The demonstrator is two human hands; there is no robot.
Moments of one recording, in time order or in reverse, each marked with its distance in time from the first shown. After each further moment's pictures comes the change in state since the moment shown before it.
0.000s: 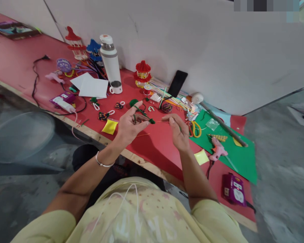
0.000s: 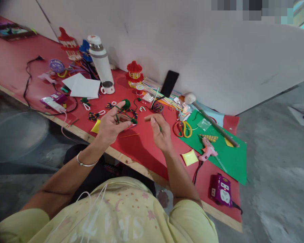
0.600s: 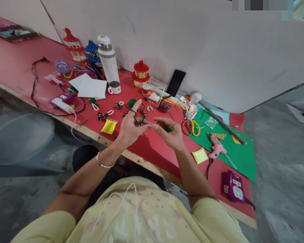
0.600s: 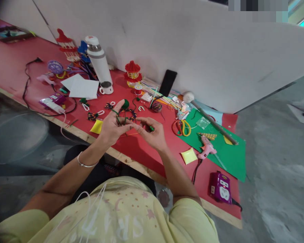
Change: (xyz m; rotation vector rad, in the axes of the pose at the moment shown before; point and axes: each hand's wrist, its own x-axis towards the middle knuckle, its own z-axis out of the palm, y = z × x) left_hand -0.006 -0.002 0.008 -0.032 -0.134 -0.046; right_hand -0.007 -0.006 0.012 -0.109 -0.115 0.052
